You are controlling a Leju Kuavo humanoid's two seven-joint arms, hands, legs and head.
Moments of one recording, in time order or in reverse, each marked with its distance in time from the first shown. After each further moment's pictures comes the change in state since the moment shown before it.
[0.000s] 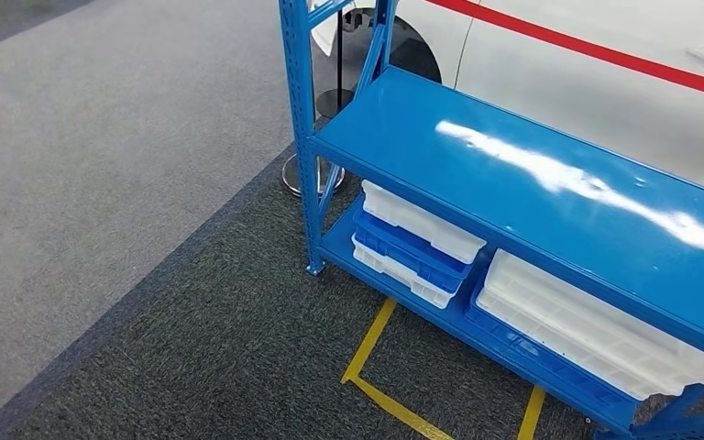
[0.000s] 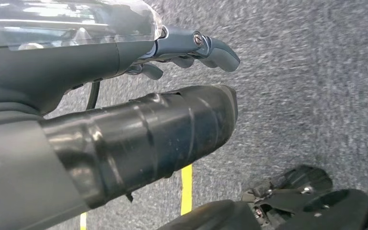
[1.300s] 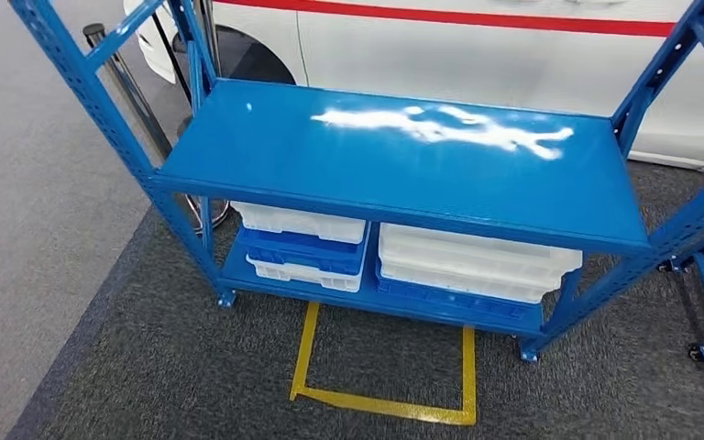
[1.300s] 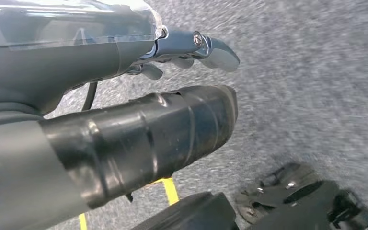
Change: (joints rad) left arm -0.010 0.000 0.000 0.000 -0.004 0.001 0.003; right arm -0.003 -0.004 -0.004 0.000 0.012 0.005 -0.002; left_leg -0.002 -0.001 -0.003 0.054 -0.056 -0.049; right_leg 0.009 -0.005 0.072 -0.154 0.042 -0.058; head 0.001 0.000
